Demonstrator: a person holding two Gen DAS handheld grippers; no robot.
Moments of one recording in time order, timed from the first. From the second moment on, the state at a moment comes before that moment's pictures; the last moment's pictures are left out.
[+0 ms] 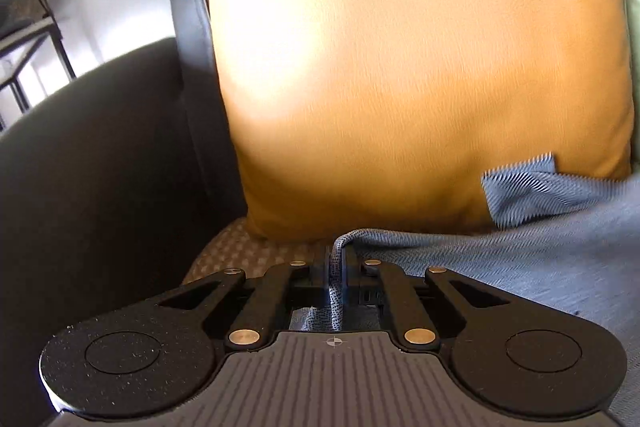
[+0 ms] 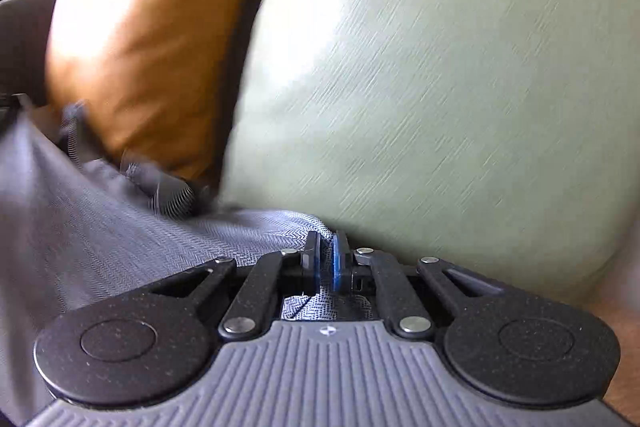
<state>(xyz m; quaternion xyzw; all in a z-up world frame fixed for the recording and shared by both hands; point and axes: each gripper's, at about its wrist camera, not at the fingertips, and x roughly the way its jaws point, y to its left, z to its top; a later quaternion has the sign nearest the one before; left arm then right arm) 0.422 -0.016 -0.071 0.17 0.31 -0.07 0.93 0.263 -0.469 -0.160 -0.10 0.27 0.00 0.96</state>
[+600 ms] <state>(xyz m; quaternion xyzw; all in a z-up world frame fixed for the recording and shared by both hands) 0.447 -0.065 -0.142 0.27 0.32 -0.03 0.91 0.251 -0.478 -0.217 -0.14 0.22 0.01 0.97</state>
